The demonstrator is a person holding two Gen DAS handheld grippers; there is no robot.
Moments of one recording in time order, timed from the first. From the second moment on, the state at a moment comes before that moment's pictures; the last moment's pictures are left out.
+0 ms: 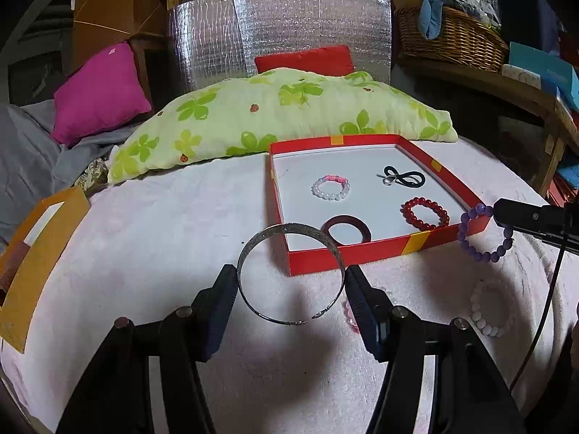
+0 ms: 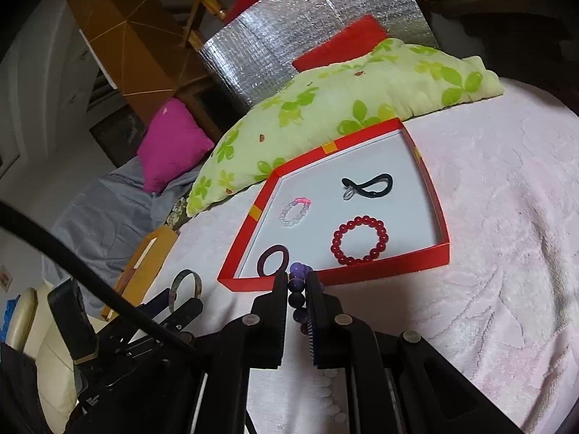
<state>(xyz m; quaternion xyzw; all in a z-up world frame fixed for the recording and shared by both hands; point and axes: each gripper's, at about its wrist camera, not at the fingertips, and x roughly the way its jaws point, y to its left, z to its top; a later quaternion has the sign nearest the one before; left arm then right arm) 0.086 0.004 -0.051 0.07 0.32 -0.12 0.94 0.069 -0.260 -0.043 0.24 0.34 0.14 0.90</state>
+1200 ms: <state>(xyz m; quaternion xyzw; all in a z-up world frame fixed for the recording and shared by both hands) 0.085 0.010 -0.047 0.07 0.32 -0.11 0.94 0.064 -0.274 -0.035 0.32 0.31 0.19 0.88</state>
